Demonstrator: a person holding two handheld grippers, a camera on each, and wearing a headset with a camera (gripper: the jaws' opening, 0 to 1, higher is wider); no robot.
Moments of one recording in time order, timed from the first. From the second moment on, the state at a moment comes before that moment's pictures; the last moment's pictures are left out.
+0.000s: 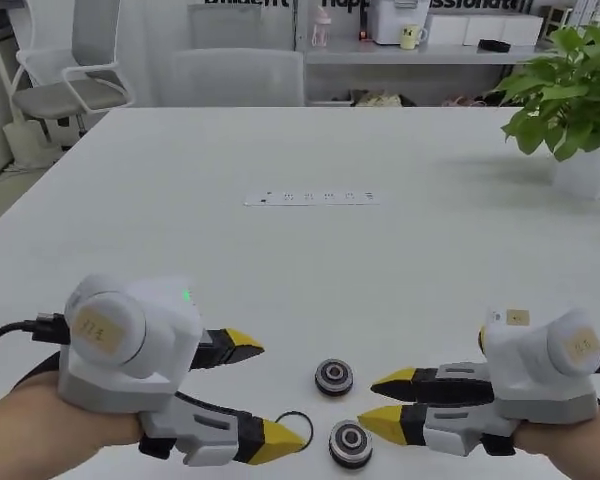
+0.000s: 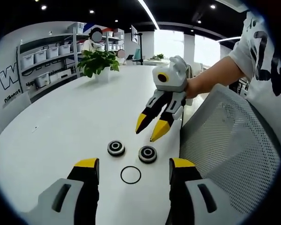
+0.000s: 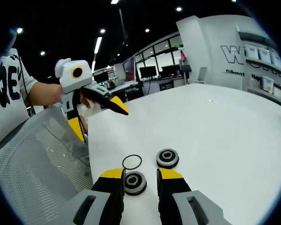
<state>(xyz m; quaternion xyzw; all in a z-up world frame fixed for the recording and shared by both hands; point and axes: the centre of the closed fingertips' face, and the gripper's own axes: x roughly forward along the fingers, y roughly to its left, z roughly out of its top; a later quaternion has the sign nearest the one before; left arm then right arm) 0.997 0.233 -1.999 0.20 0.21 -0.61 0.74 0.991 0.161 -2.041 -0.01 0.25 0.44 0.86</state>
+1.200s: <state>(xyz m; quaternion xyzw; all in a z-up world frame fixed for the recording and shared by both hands) 0.989 0.201 -2.030 0.22 0.24 -0.64 0.70 0.973 0.158 -2.064 -0.01 0.27 0.44 0.85</state>
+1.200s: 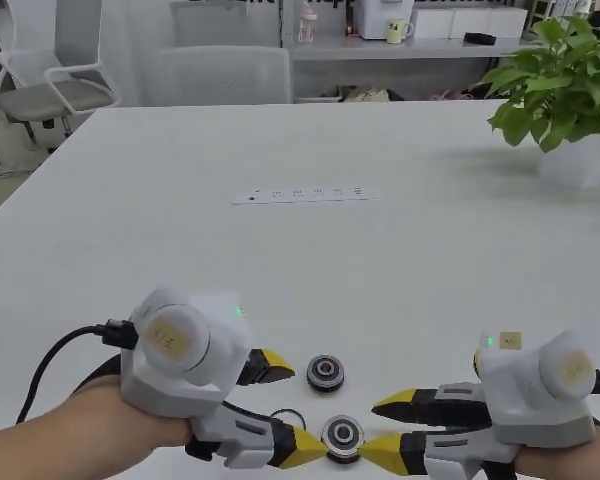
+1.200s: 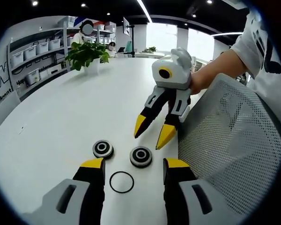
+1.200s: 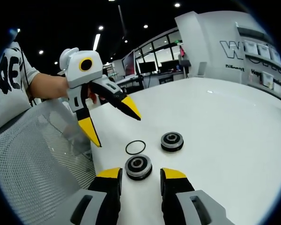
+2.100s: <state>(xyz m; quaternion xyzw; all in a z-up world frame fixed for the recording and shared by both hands) 0.978 0.182 -2.053 0.22 0.26 -0.65 0.68 0.969 0.164 -2.076 -0.02 0.27 0.45 0.85</state>
